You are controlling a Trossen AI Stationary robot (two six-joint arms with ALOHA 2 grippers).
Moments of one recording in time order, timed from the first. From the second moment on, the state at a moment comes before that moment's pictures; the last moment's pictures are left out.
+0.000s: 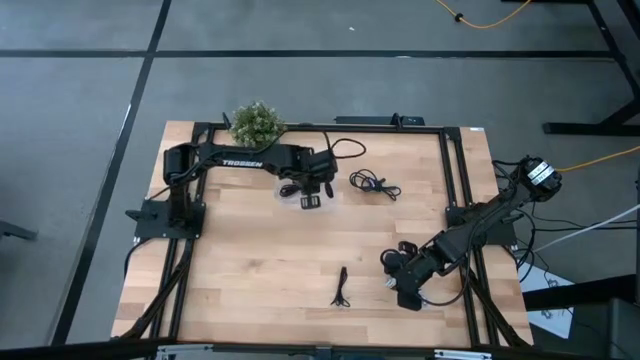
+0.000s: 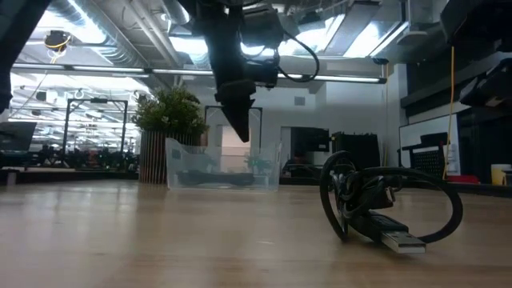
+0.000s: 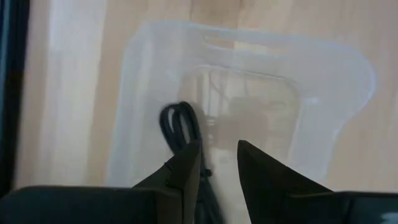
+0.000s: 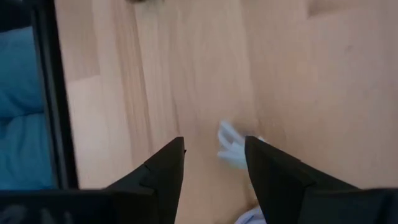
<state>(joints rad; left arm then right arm) 0.19 1.89 1.49 -0.77 -0.19 0.06 0.65 1.45 0.83 -0.50 0.05 0.83</state>
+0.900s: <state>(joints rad) -0.34 1.89 1.49 -1.08 -0.31 -0.28 0.68 1.45 0.83 -0.69 0.13 0.82</state>
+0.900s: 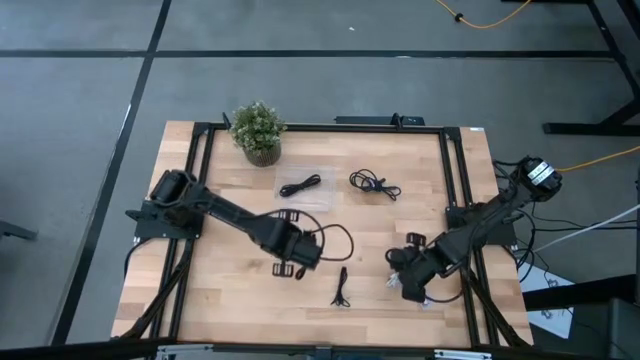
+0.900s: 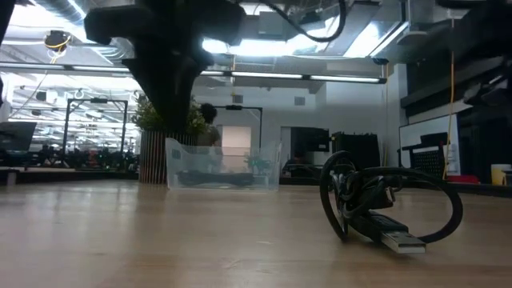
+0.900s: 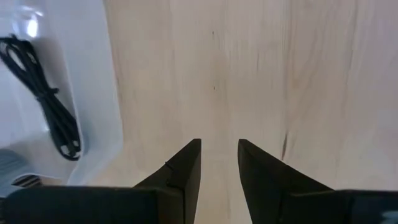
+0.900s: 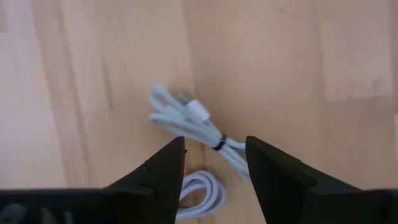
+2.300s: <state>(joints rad) -0.36 1.89 1.49 -1.04 -0.34 -0.31 0.70 1.62 0.92 -0.54 0.46 0.68</state>
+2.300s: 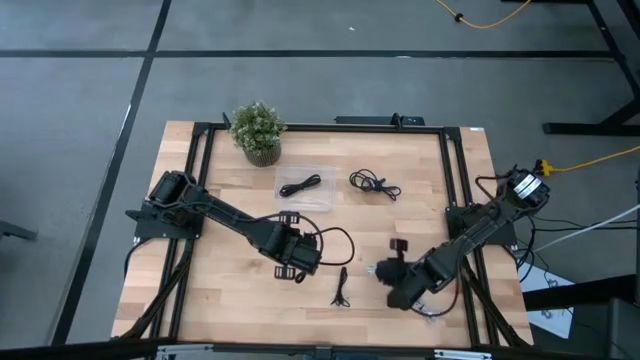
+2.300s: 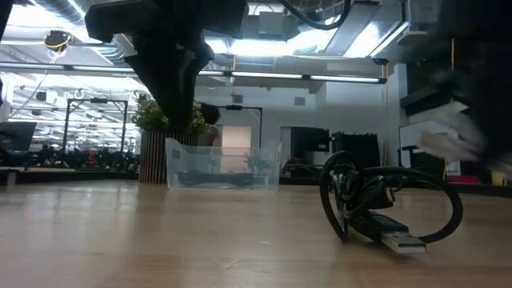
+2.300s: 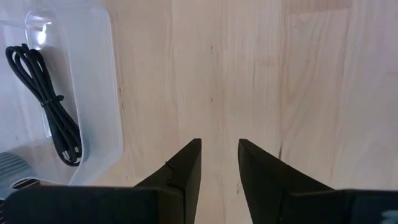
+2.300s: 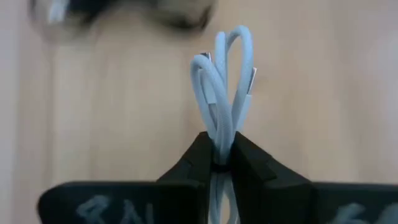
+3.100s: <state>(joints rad) -0.64 1.89 1.49 -1.40 -0.55 -0.68 0.10 1.62 1.22 -0.33 0.28 -0.07</state>
